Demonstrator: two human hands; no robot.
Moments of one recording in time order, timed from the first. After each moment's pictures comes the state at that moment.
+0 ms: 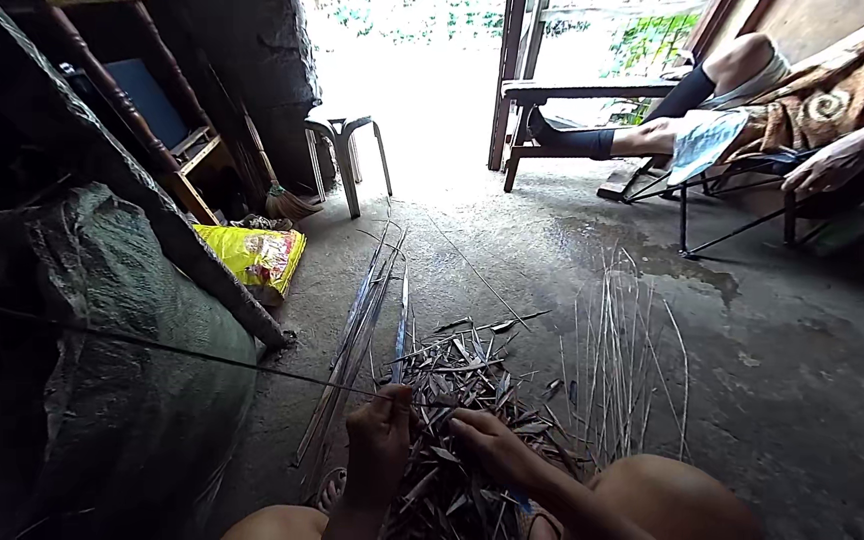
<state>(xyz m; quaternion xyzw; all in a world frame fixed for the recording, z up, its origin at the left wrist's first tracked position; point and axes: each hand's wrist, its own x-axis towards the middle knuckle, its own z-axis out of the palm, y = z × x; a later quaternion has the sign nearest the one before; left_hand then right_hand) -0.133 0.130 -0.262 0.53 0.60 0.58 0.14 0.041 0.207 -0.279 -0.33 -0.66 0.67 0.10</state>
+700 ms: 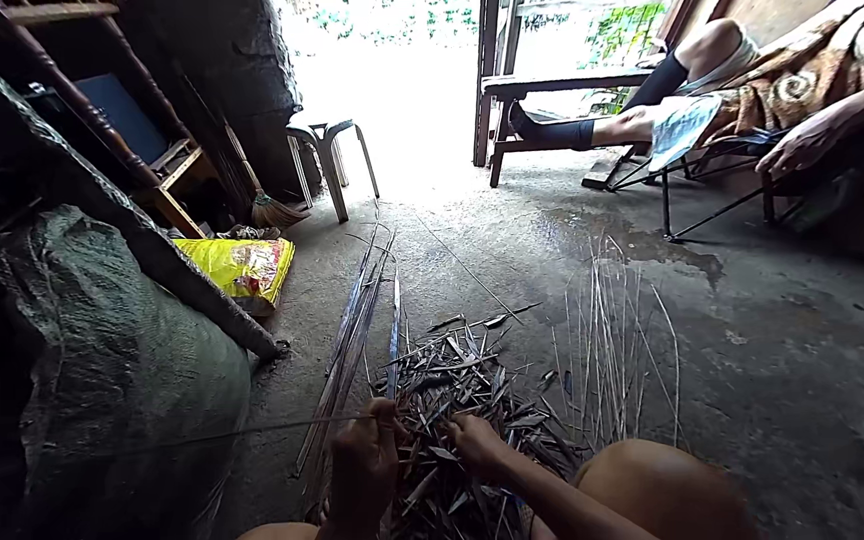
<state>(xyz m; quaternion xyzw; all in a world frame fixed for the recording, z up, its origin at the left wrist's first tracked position) -0.138 0.120 -0.259 0.59 0.63 0.50 0.04 0.019 0.221 -0.330 -0.53 -0.67 0.51 -0.14</state>
